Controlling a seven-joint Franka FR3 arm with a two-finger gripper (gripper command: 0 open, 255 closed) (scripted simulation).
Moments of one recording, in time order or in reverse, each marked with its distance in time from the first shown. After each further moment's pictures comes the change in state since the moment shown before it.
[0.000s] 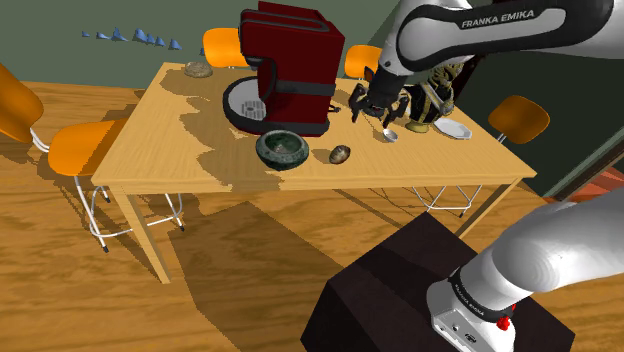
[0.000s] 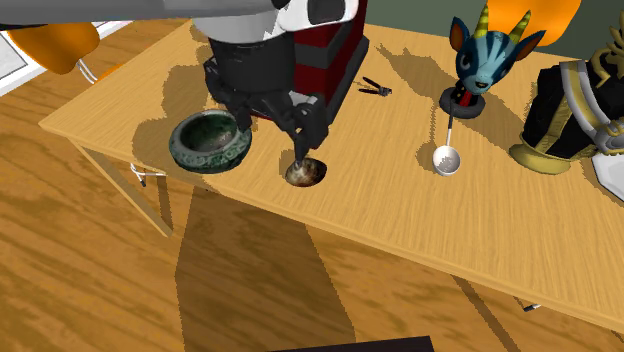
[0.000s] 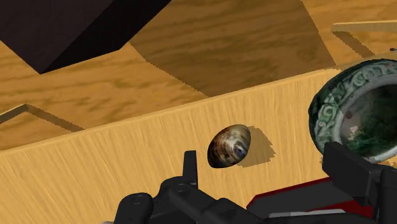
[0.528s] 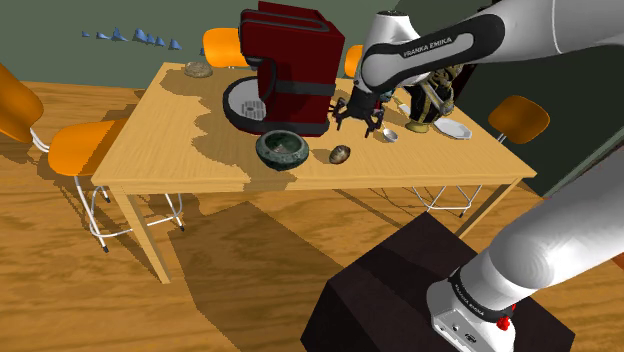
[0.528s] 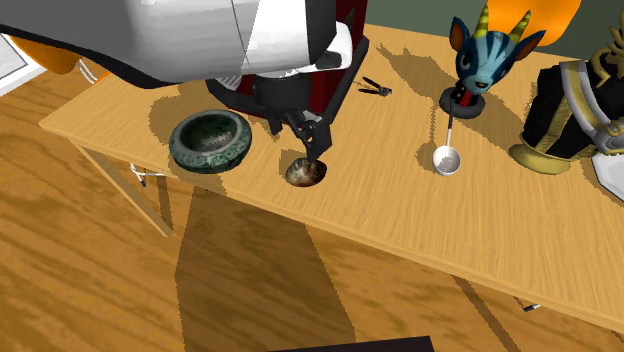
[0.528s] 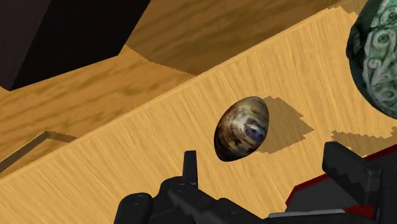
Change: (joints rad) arm -0.064 0.314 0.035 0.121 -0.104 0.148 0.274
